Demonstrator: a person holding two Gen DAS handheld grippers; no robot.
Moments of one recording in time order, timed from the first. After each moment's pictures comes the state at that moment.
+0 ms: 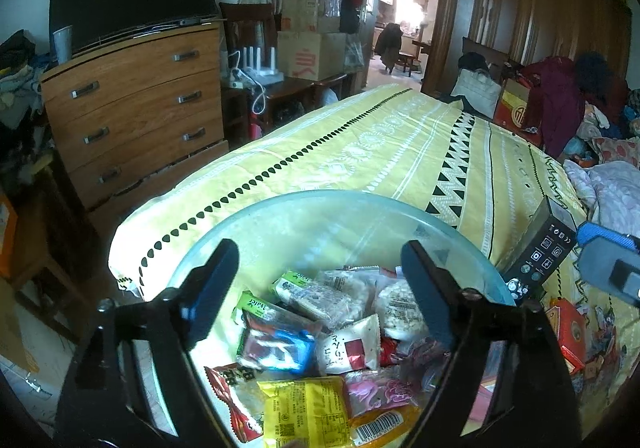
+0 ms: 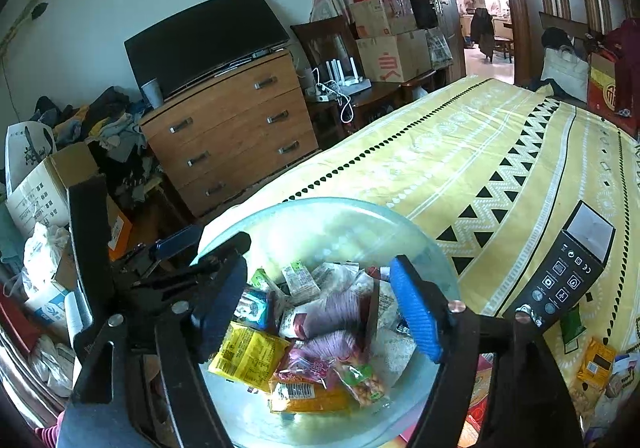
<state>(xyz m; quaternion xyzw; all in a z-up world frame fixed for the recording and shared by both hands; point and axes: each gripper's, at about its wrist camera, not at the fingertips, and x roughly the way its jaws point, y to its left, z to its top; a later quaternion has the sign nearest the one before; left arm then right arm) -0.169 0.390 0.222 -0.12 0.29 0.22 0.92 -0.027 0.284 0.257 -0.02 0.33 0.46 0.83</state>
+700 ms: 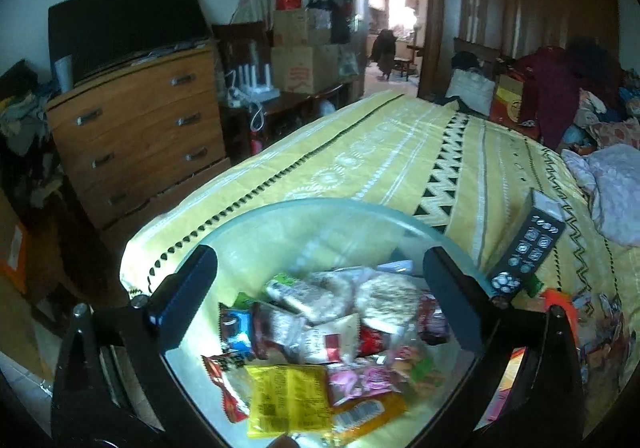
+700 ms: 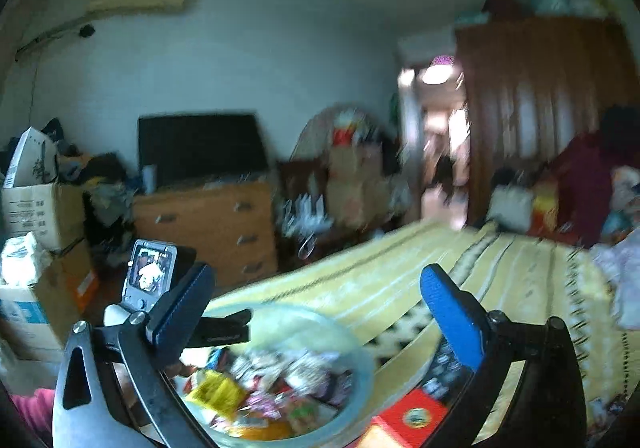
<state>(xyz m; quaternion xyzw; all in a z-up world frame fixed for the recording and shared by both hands) -0.179 0.348 0.251 -0.08 0.28 0.22 0.93 -0.168 0.125 0.319 0.00 0.02 0.37 0.93</state>
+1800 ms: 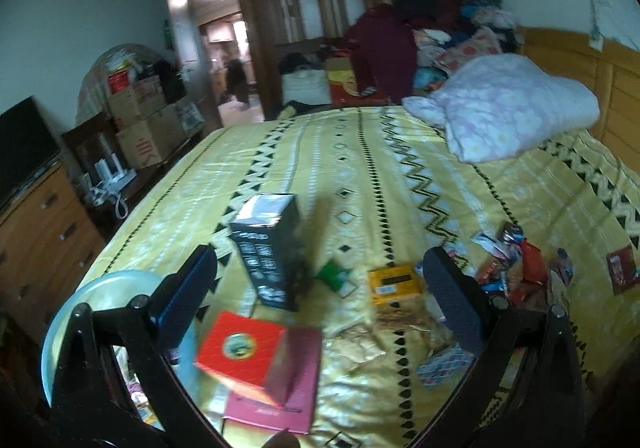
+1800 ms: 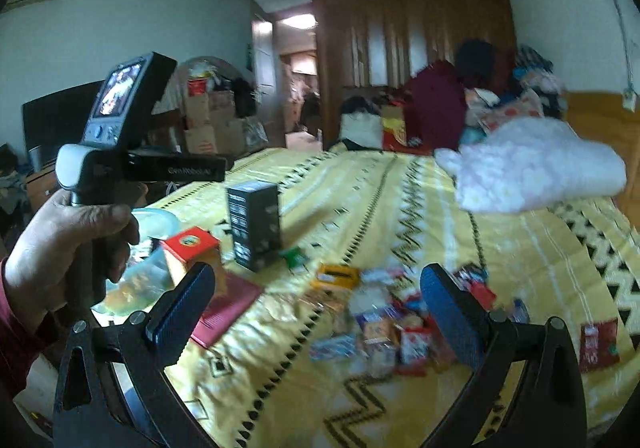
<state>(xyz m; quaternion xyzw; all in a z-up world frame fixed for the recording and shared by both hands) -0.118 0.027 0.276 0.09 0.27 0.01 0.96 -0.195 -0.147 0.215 0.03 0.19 0.15 0.97</state>
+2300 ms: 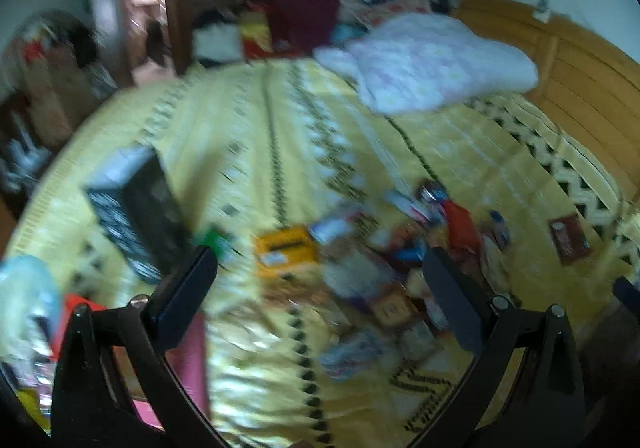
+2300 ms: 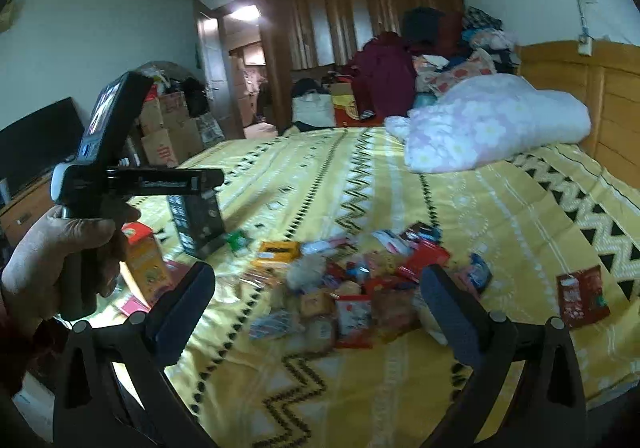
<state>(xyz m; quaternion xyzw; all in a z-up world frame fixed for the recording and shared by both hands) -0.084 -0.025 0.209 0.05 0.37 -0.15 0.92 -0.186 -0.219 0.175 0.06 0.23 0.08 0.97</state>
